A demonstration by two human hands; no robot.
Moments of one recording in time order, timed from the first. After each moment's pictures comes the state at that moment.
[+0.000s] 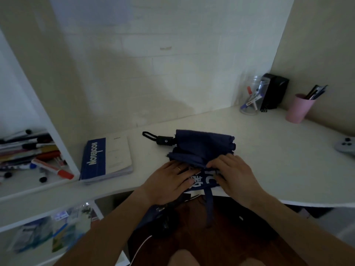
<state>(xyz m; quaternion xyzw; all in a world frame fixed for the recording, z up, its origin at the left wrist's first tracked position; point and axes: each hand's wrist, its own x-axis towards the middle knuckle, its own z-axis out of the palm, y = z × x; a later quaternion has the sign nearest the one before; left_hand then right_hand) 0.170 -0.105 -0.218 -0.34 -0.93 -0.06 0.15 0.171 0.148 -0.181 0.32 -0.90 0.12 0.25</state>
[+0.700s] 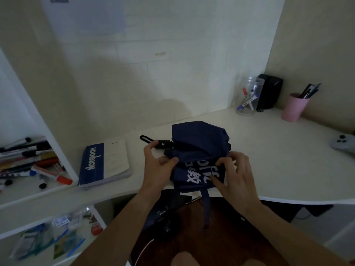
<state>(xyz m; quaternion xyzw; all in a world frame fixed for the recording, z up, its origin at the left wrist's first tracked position) 0.191 -0.076 -0.161 0.09 -0.66 -0.74 0.12 0.176 0.152 -0.207 0.18 -0.89 0.21 0.35</state>
